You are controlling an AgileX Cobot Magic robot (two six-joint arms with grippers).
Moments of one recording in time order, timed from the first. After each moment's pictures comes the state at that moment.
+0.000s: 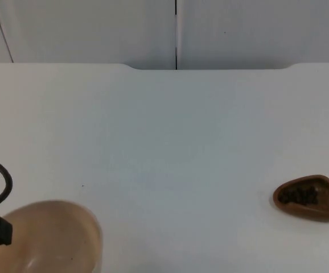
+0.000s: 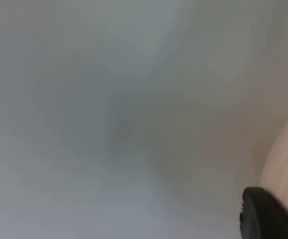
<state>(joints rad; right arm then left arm) 0.06 0.00 -0.52 0.01 1.08 -0.02 -0.02 1.41 -0.28 -0.76 0.39 0.43</state>
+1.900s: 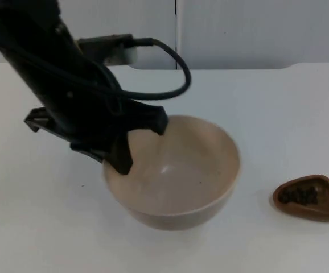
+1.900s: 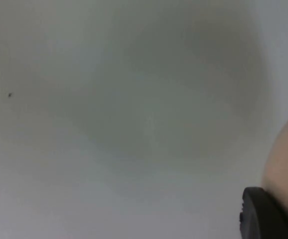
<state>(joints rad) 0.06 0.00 -0.52 0.01 1.08 -0.02 -0.49 1.74 -1.05 -0.34 0.75 0.06</state>
